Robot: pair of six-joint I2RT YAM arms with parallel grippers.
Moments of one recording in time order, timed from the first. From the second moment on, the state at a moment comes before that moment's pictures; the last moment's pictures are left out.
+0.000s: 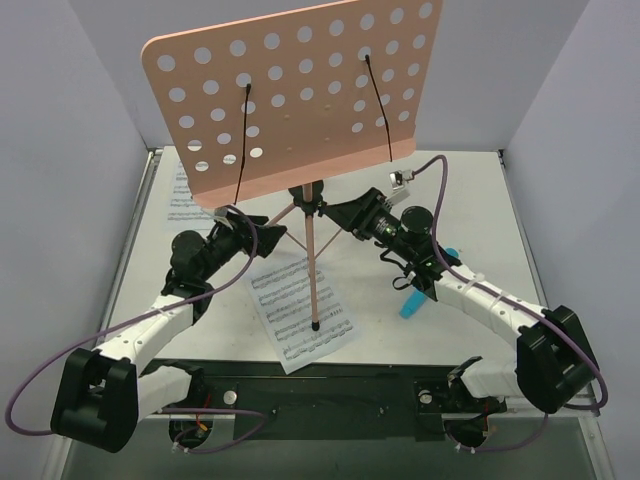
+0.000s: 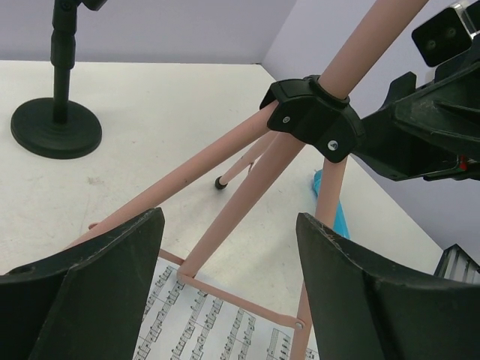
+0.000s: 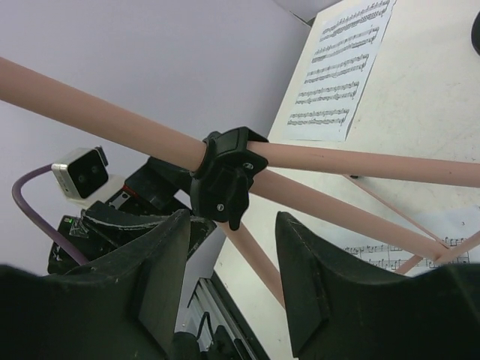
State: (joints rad) left arm -0.29 1.10 0.51 0.69 0.44 -0.51; right arm 0.57 1.29 0.74 0.55 -0.21 1.00
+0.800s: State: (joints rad) left arm -0.30 1.19 0.50 0.78 0.44 -0.57; right arm 0.57 1.40 0.83 0.55 -0.21 1.19
